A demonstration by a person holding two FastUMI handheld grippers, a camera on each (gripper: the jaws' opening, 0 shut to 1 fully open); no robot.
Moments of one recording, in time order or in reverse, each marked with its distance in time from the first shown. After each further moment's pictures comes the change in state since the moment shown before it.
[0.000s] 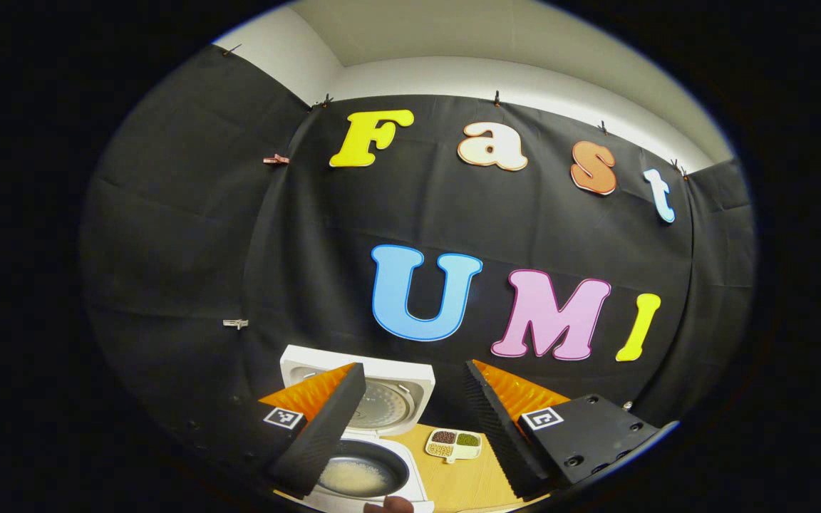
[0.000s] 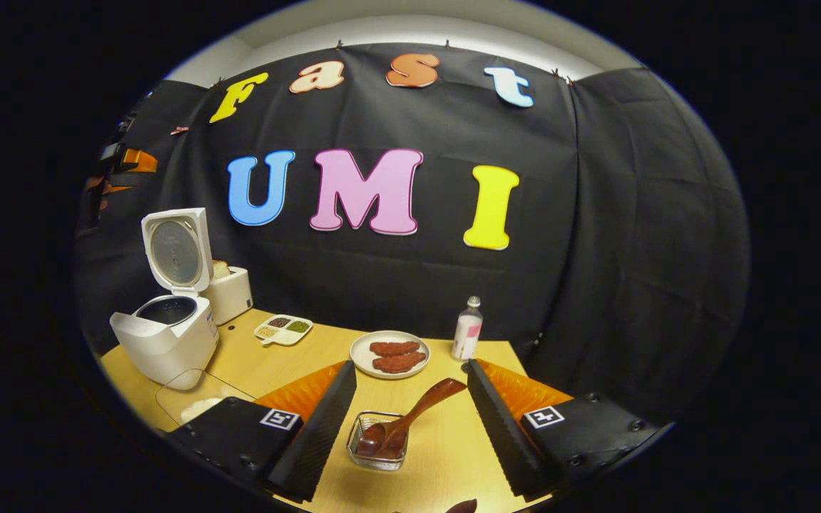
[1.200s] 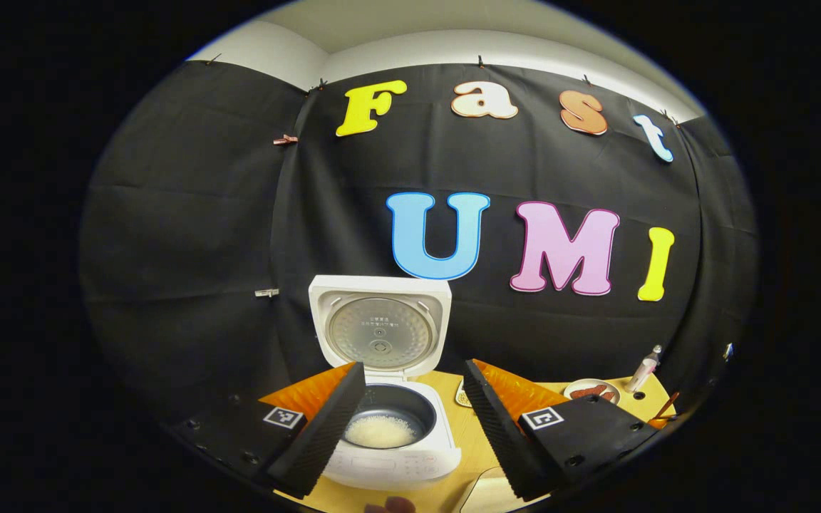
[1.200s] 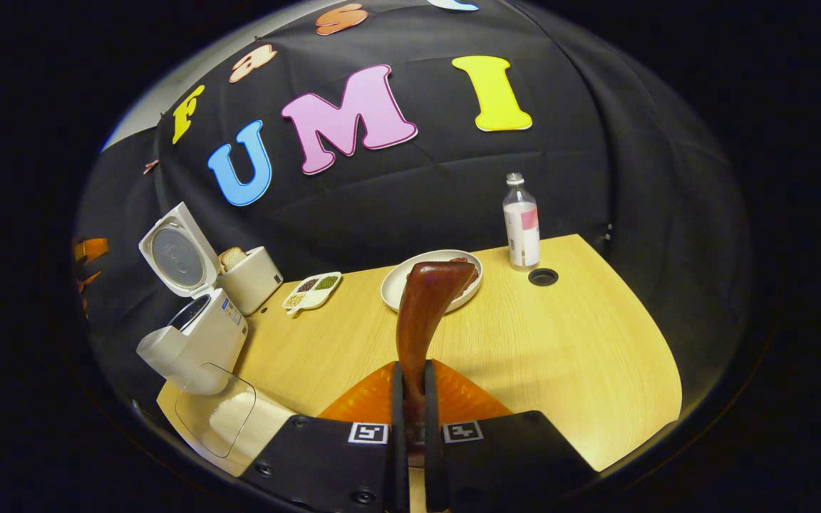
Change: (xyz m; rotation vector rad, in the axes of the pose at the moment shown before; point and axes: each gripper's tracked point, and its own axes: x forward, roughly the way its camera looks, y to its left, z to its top) left arm -0.063 0.005 -0.103 0.114 0.150 0.077; right arm 0.070 0.016 -0.086 0.251 0.203 0.175
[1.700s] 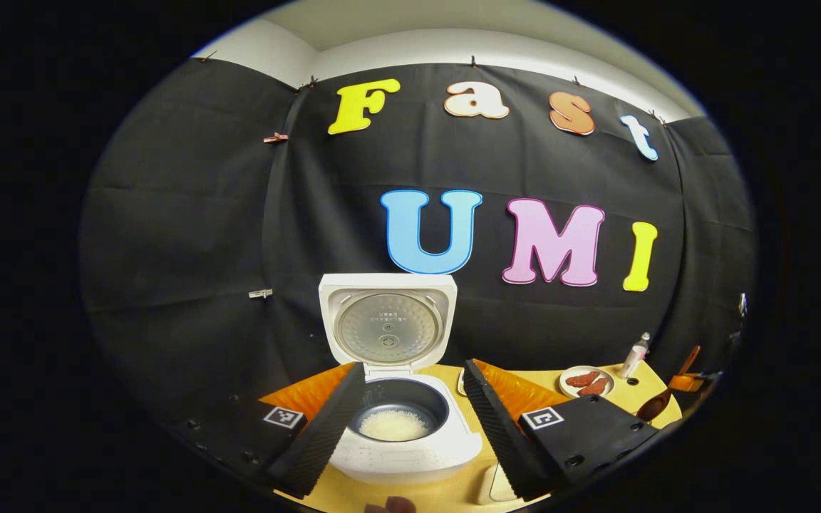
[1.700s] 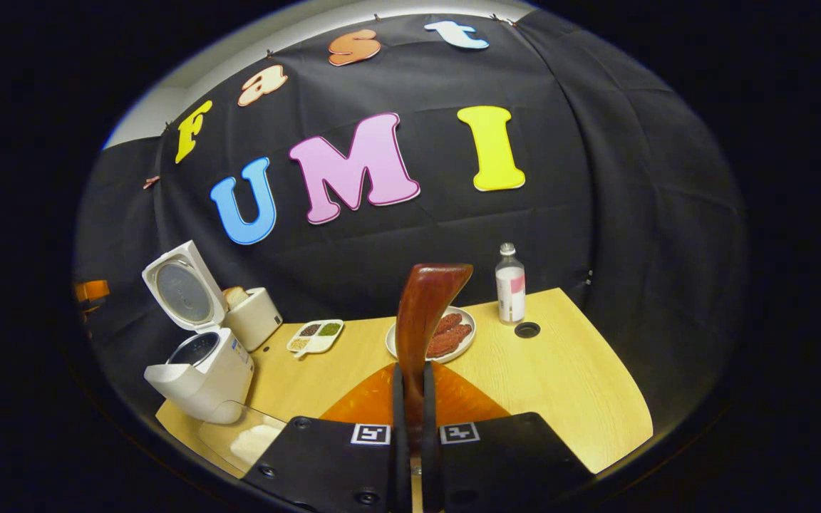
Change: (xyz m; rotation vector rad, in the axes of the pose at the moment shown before) left arm -0.026 0.038 0.001 0.037 0.010 -0.100; right arm -0.053 0.040 0.080 -0.018 -0.168 -0.064
